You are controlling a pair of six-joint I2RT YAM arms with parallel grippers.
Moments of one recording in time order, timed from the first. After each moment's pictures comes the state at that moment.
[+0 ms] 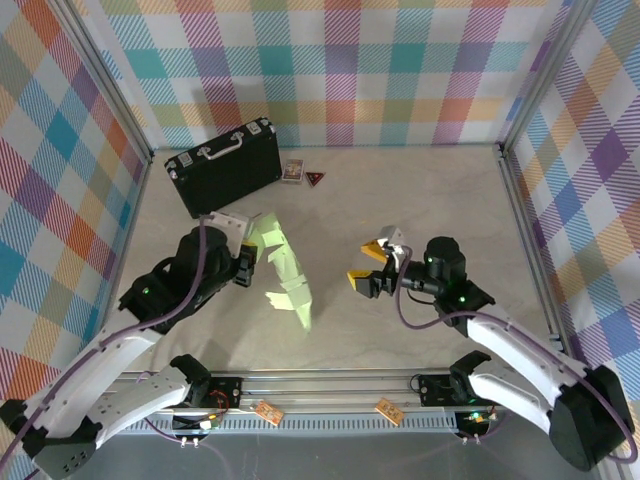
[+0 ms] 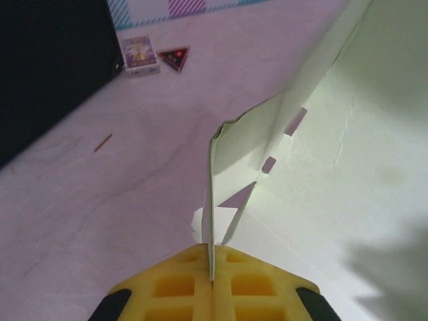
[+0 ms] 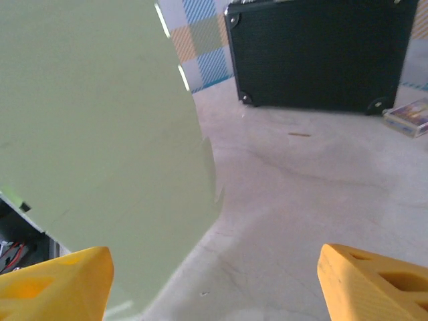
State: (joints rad) left arm -0.67 0.86 0.99 -0.73 -0.21 -0.21; right arm 0.54 0.88 0.48 0.18 -0.58 0.06
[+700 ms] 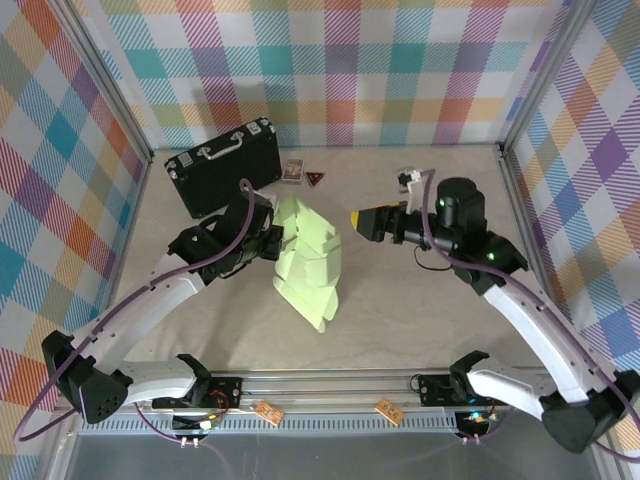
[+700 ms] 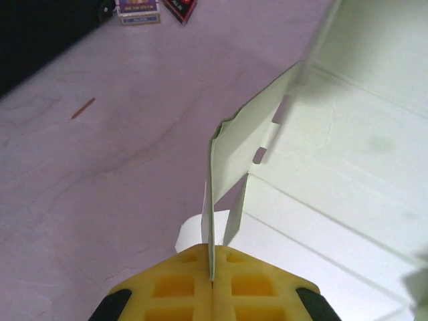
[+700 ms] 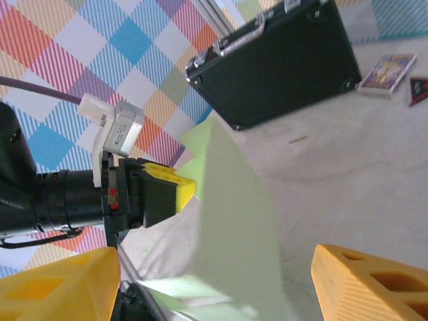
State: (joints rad) left arm -0.67 1.21 1.21 -0.82 -0.21 -0.36; right arm 0.54 1.07 1.17 -0.46 -0.48 0.51
